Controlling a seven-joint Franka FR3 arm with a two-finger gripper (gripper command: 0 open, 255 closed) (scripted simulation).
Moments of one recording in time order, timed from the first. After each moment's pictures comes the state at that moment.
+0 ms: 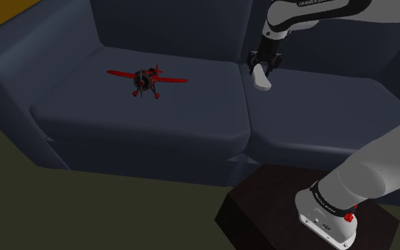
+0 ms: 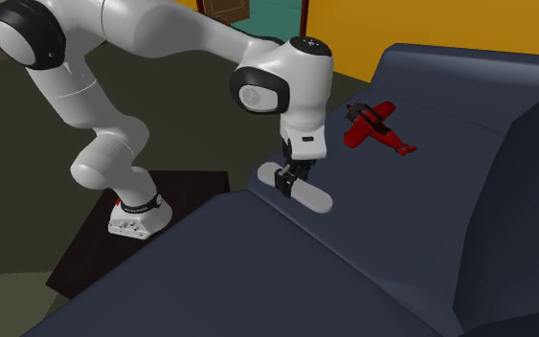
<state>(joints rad) -0.16 -0.10 -0.06 -2.07 0.00 1.97 0.47</state>
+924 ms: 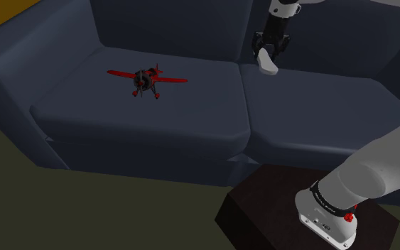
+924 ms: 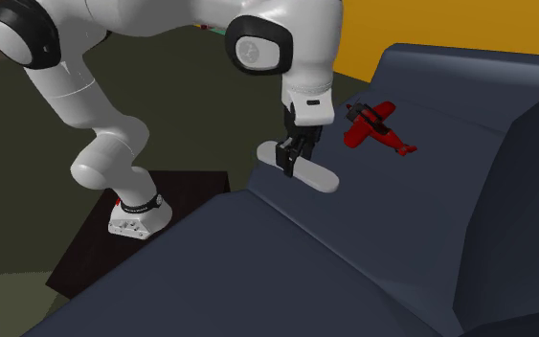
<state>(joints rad) -0.15 -0.12 -0.06 -1.91 0.00 1.78 0.47</state>
